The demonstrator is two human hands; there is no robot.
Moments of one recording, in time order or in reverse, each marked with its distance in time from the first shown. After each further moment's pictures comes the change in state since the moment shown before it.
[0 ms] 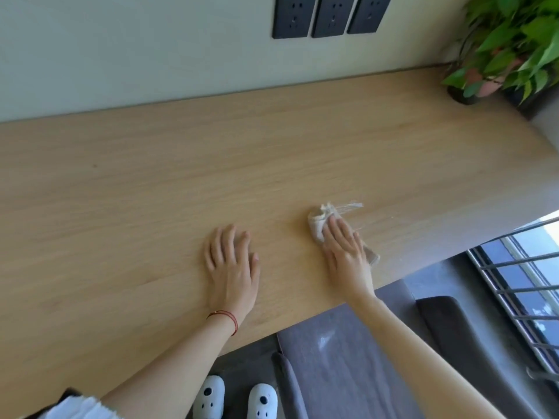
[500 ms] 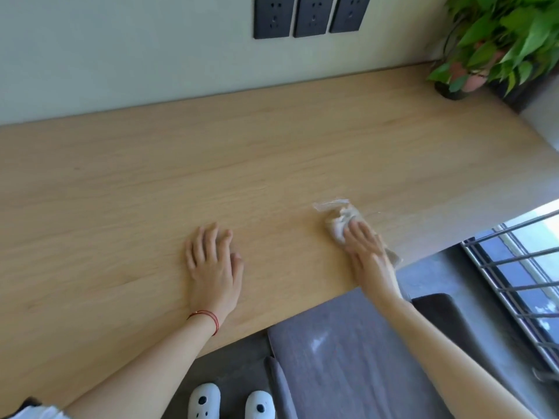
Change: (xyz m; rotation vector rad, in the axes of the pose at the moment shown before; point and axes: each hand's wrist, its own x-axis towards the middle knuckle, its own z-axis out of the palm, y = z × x) left_hand -0.003 0.003 0.001 0.023 0.049 -0.001; right_hand -0.014 0.072 -0.025 0.008 -0.047 0.047
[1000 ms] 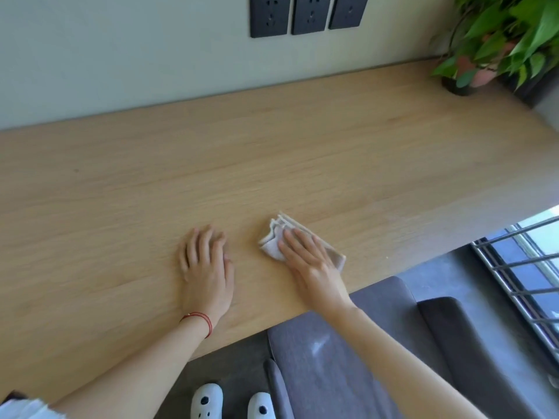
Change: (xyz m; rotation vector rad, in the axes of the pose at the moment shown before) left_hand -0.002 0.001 0.002 0.019 0.031 -0.002; right_hand -0.001 -0.061 0.041 0.047 -0.054 -0.350
